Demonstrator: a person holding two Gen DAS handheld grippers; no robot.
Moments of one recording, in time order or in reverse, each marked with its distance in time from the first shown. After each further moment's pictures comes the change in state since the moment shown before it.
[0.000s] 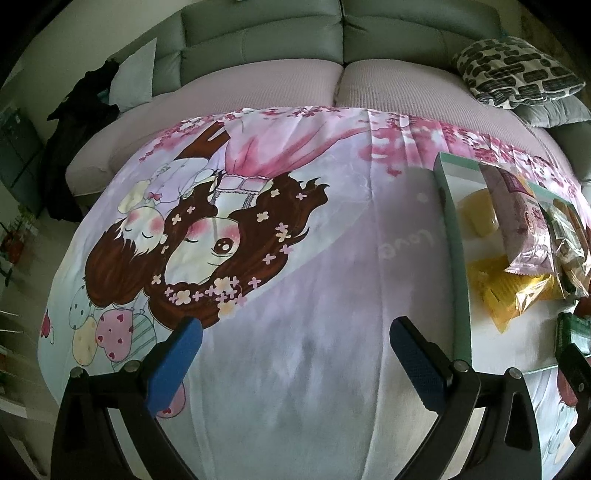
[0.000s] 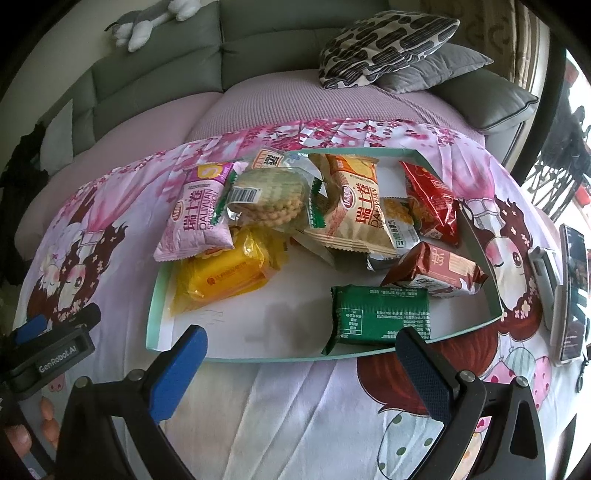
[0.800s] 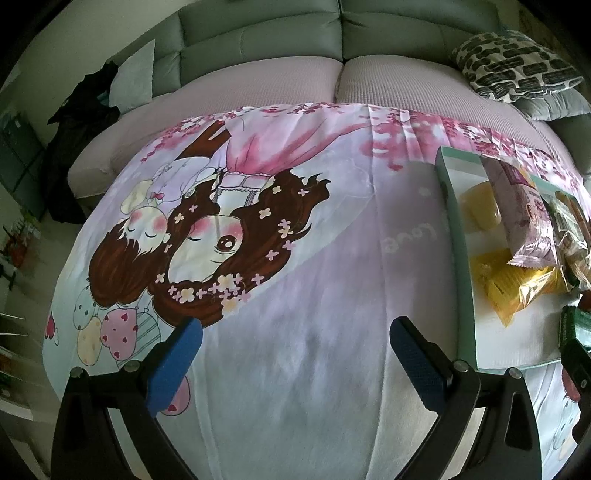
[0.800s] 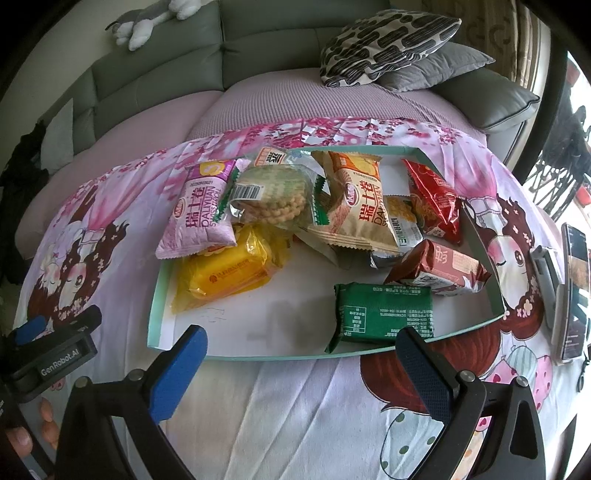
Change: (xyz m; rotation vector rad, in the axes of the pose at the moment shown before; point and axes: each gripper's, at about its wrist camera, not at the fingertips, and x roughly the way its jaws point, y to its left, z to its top) left arm 0.001 0.000 -0.002 0.015 0.012 0.018; right arm 0.001 0.001 -0.001 -0.005 0.008 0.007
